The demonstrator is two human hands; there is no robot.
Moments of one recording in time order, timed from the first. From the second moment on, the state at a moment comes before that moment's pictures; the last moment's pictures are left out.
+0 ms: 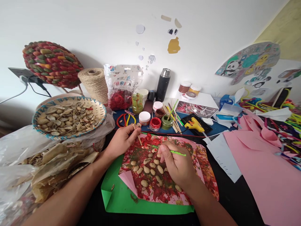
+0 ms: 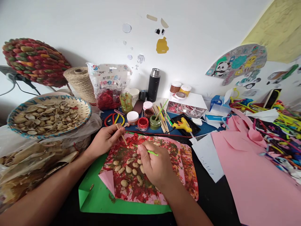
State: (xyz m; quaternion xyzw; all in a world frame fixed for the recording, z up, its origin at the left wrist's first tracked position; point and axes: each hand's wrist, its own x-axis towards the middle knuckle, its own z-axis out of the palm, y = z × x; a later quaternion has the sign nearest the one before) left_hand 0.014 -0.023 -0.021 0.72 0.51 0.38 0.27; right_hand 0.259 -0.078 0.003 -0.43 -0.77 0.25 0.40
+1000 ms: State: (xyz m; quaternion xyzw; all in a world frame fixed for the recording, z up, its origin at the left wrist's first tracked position) left_hand 0.014 -0.024 -0.021 0.72 0.51 0.38 0.28; right_hand 0.263 -0.078 0.000 -0.45 -0.75 0.24 0.43
